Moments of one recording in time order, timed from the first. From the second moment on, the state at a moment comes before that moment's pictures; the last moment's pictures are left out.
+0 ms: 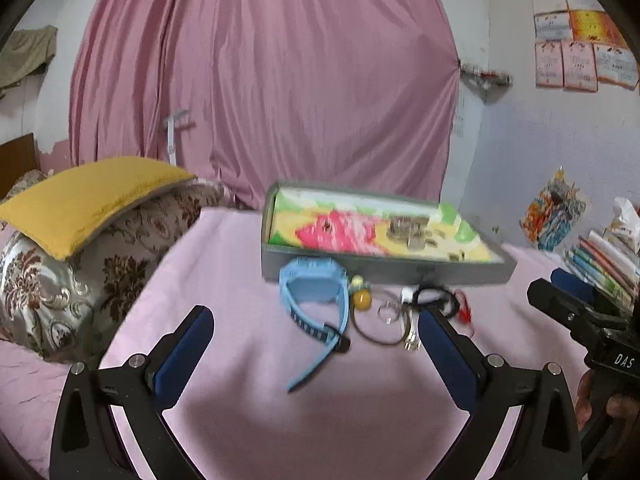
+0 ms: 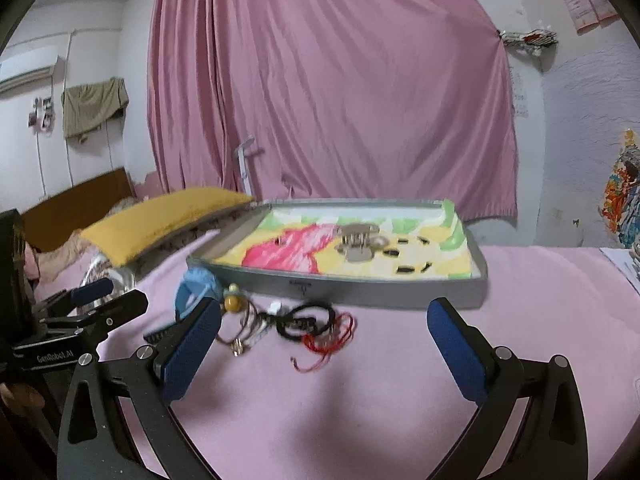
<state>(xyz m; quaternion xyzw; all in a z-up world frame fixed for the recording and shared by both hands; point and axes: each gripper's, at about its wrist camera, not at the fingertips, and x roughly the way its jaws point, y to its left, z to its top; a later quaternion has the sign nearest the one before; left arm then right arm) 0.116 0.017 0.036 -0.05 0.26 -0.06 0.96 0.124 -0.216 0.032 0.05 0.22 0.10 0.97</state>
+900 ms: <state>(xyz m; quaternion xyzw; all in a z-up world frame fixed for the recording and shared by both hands) 0.195 0.014 0.008 -0.07 0.42 -0.10 0.90 0.207 -0.196 -0.009 0.03 0.43 0.15 0.89</state>
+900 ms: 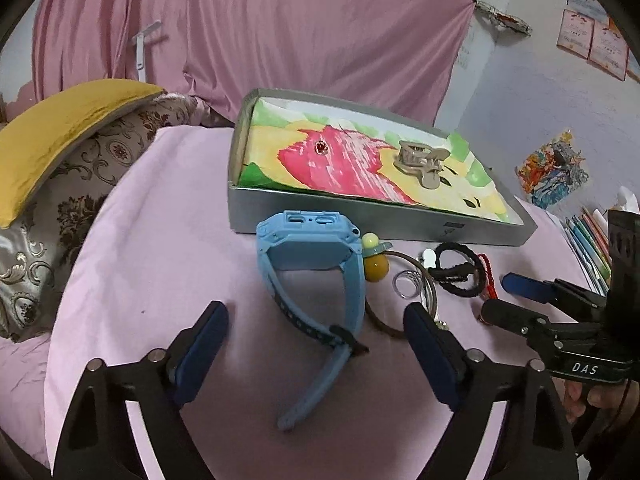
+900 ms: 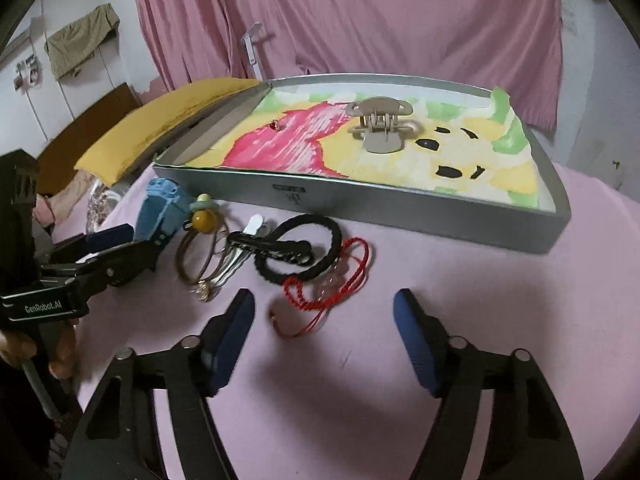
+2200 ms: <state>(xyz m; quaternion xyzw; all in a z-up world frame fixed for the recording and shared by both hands) 0.148 -0.005 0.015 -0.04 0.41 -0.15 0.90 0.161 -0.222 -0.005 0.06 0.41 0.18 0.89</state>
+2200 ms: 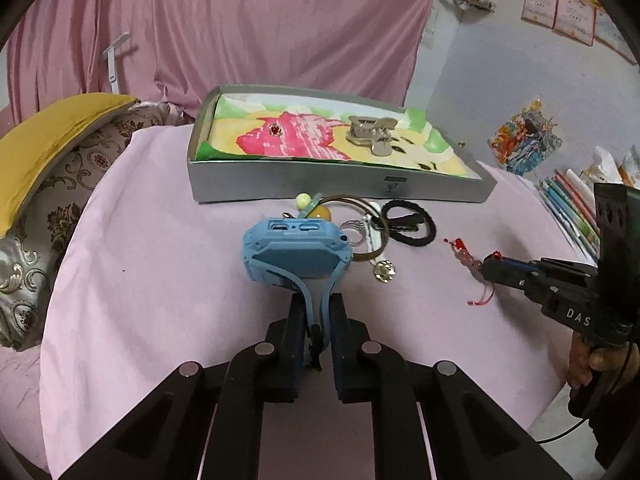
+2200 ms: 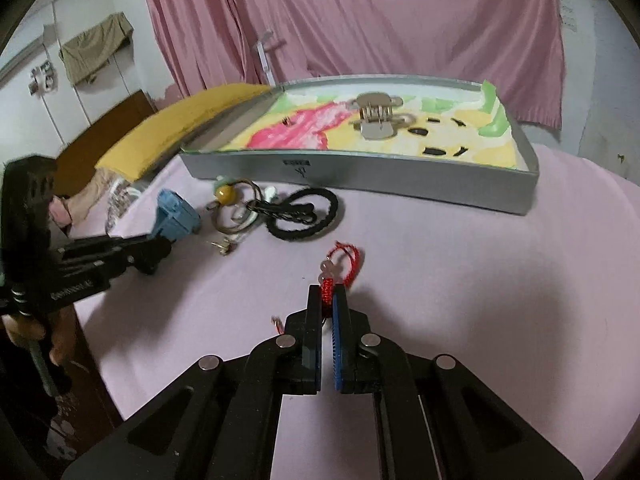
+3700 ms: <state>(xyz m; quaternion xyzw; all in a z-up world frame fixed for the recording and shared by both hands) 0.297 -0.047 0.076 -0.06 0.22 -0.11 0.97 0.274 -0.205 0.081 -0.03 0.14 0.06 0.99</state>
